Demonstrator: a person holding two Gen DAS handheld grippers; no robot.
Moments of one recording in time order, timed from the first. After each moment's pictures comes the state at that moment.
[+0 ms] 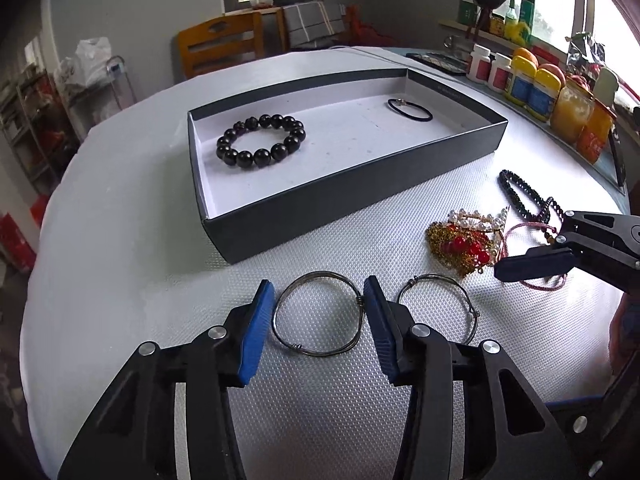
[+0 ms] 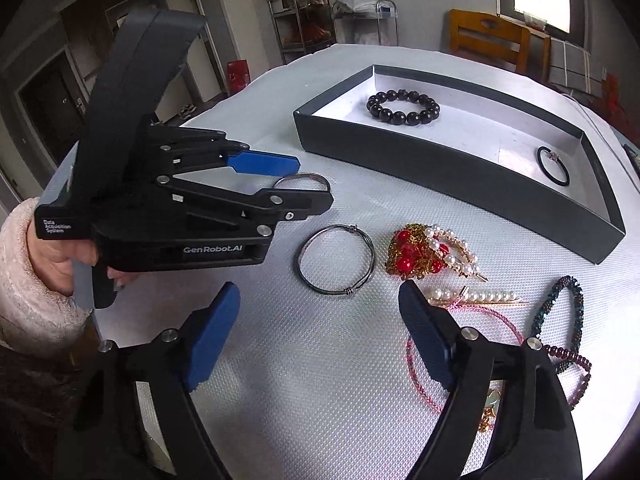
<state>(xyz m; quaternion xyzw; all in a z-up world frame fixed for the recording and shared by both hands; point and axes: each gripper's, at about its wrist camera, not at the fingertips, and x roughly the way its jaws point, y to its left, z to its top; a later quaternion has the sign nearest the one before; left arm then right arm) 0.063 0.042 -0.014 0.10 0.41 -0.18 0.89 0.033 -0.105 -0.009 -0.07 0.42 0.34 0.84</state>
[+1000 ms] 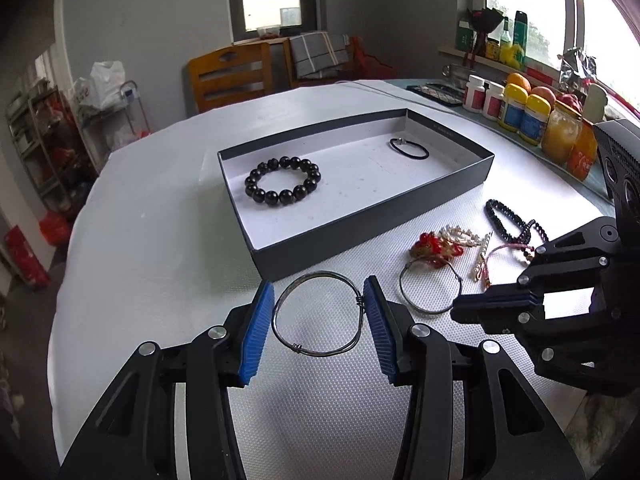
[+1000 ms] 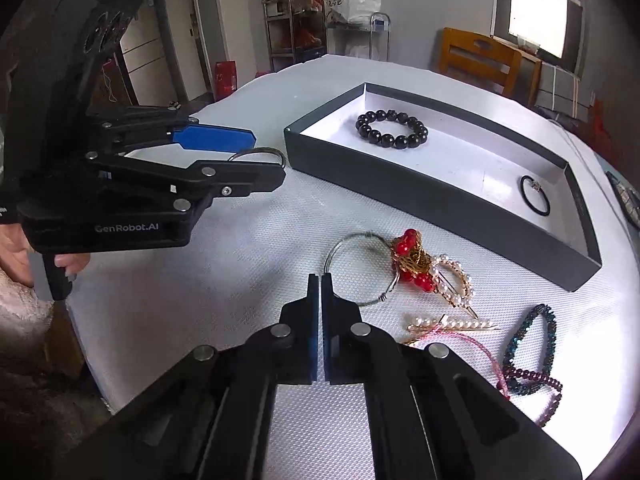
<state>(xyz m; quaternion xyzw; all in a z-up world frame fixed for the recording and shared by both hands) 0.047 0.058 0.021 0.10 0.37 -0.18 0.91 0.038 -0.097 -0.001 -0.12 0.39 0.30 0.86</state>
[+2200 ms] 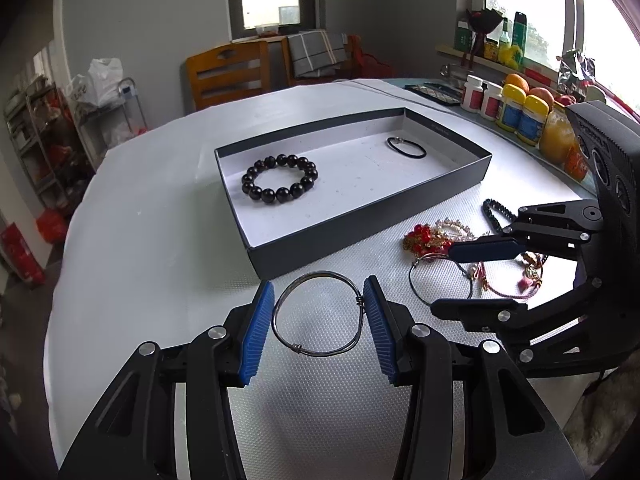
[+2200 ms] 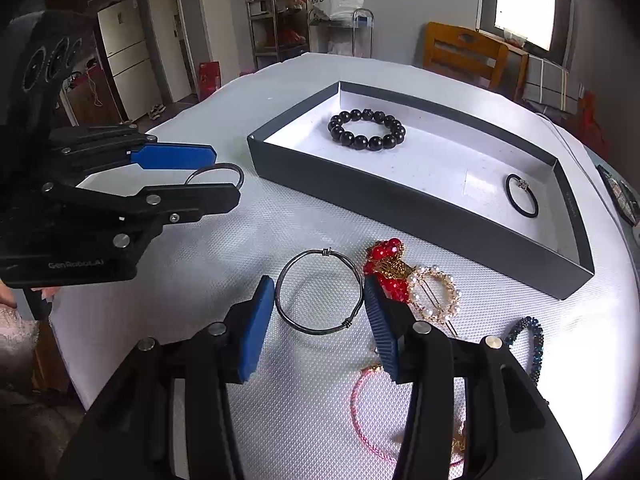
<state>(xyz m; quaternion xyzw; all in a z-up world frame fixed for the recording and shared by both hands) 0.045 0.055 0.020 0.10 0.37 -0.18 0.91 0.061 -0.107 0.000 -0.10 0.40 0.29 0.86</state>
